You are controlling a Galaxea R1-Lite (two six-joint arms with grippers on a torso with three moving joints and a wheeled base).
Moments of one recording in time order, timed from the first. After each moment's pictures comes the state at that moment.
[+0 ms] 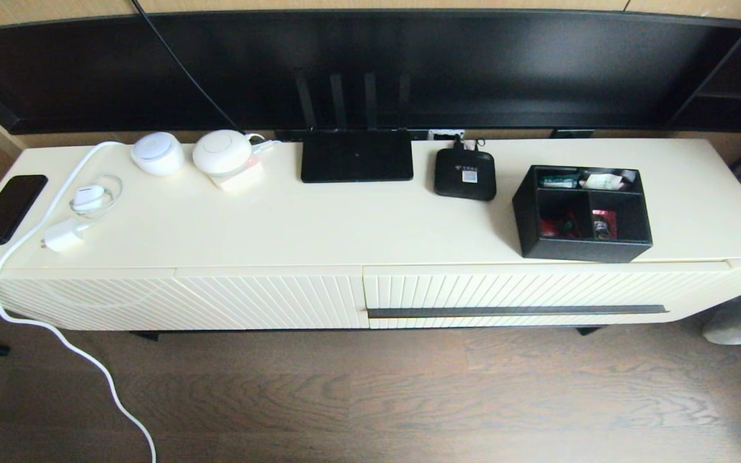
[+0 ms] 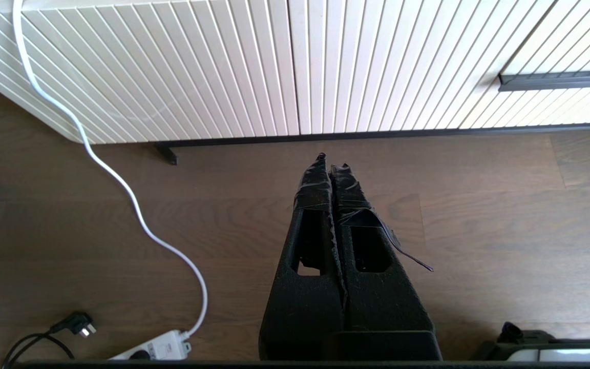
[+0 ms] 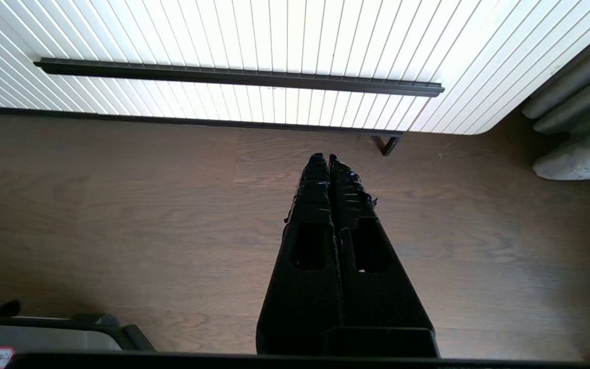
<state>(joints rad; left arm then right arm) 0.00 0.00 0.00 0.00 0.00 0.04 0.00 0.00 0.00 -0.01 0.00 -0.01</state>
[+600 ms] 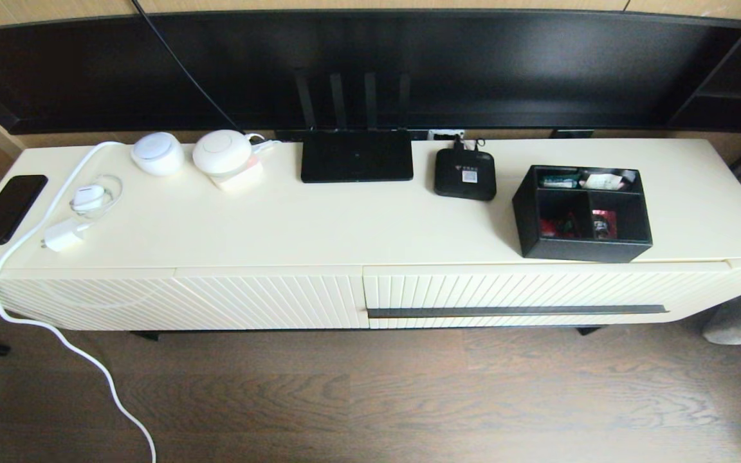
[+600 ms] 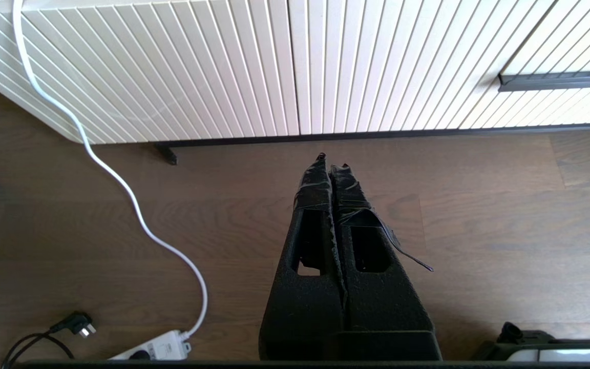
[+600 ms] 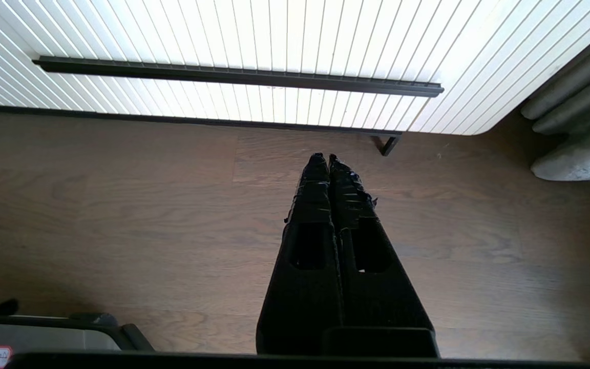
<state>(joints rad) 0.00 0.00 0.00 0.00 0.00 0.04 0.00 0.00 0.00 -0.01 0.00 -0.03</state>
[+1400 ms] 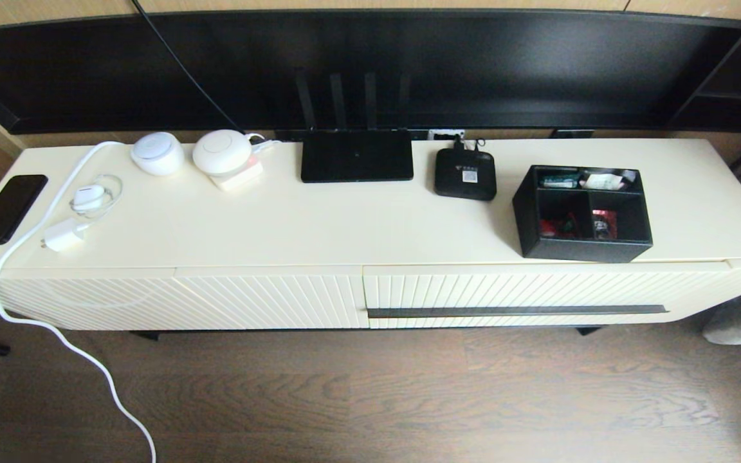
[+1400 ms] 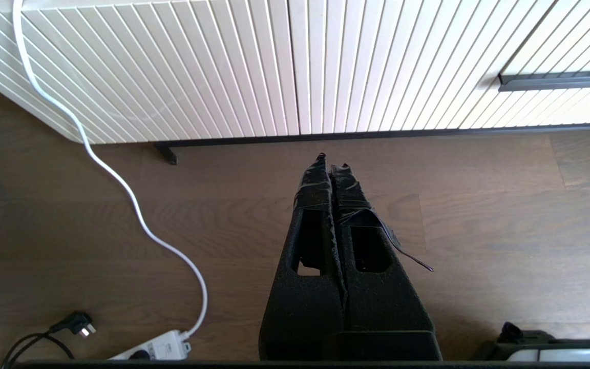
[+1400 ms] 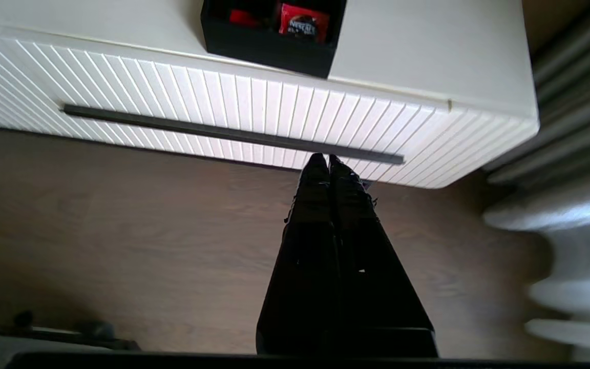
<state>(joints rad) 0.00 0.00 0.00 0.00 0.00 0.04 0.00 0.38 -0.64 0.29 0.02 -0.14</state>
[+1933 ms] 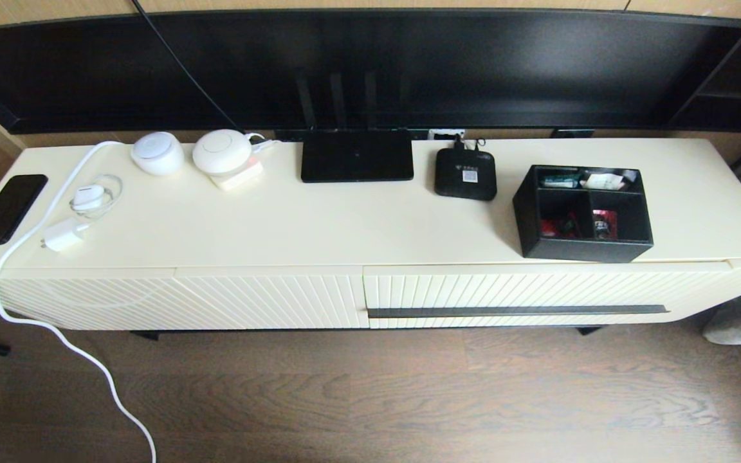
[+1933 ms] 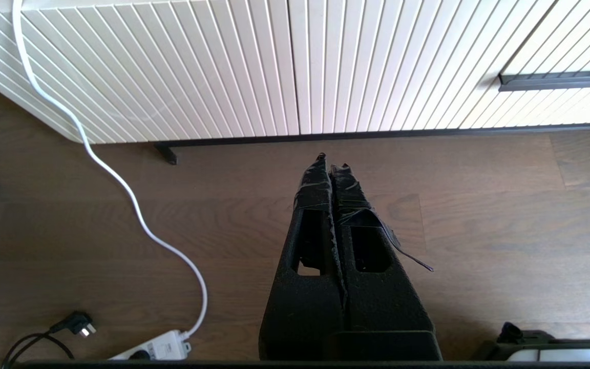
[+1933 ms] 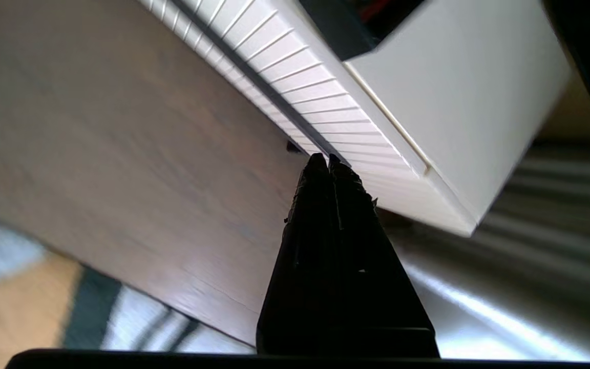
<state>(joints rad) 0.00 0.00 0.00 0.00 0.00 0.04 0.04 0.91 -0.81 0.27 0.03 -0.79</state>
